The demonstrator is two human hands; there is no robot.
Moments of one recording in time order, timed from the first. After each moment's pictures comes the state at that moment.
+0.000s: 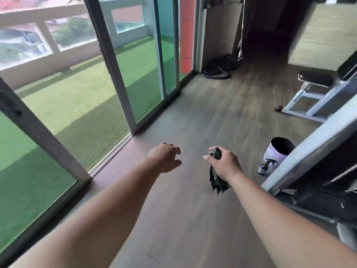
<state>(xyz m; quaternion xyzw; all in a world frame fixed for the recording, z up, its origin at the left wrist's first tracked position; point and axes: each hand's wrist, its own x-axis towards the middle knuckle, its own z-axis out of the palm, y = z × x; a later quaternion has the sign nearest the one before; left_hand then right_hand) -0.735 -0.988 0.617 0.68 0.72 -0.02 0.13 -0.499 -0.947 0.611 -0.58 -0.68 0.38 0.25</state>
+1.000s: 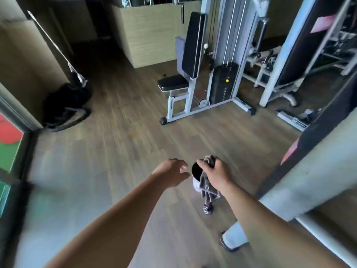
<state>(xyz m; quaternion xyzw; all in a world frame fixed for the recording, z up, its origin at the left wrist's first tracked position) -0.420 -0.216 0.603 0.90 0.35 -0.08 0.24 -0.269 -0.336 0.581 -0.81 -0.32 0.26 0.42</state>
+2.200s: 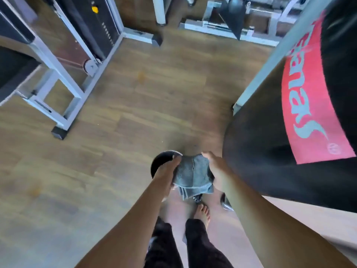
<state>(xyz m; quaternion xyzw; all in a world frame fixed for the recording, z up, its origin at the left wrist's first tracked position) -0.053 -0.028 0.337 0.51 0.48 -0.23 0.67 0.004 -0.192 0.374 -0.64 0.35 0.36 0.57</state>
